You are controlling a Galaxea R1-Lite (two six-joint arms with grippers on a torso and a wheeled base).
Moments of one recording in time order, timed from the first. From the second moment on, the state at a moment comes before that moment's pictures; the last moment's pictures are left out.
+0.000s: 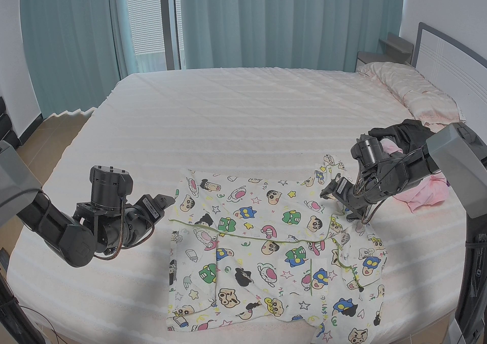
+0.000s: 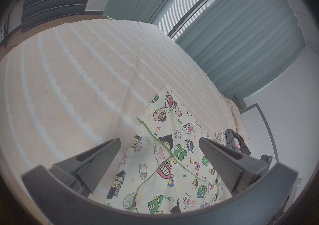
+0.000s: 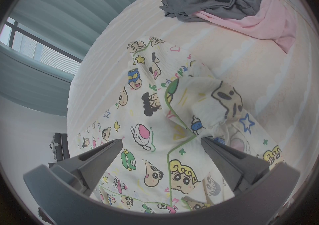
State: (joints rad) left arm -0.31 1.90 -0.63 -0.67 0.09 -0.91; right arm 0.24 2.31 -1.39 0.00 0.06 0.84
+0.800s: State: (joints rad) left arm -0.35 1.90 -0.61 -0.67 0.09 -0.91; right arm 0.03 1.99 -0.88 -0.19 0.21 0.44
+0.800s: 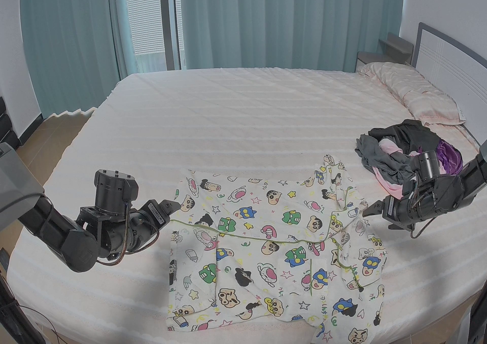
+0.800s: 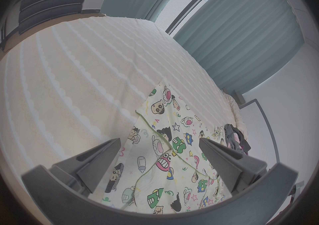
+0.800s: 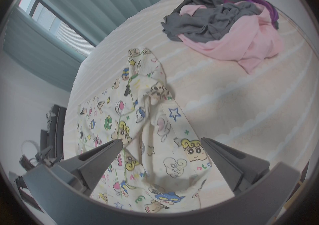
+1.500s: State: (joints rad) left arm -0.35 1.89 -0.61 -0.67 0.09 -0.91; right arm -0.08 2.19 -0.77 -0.54 0.48 0.35
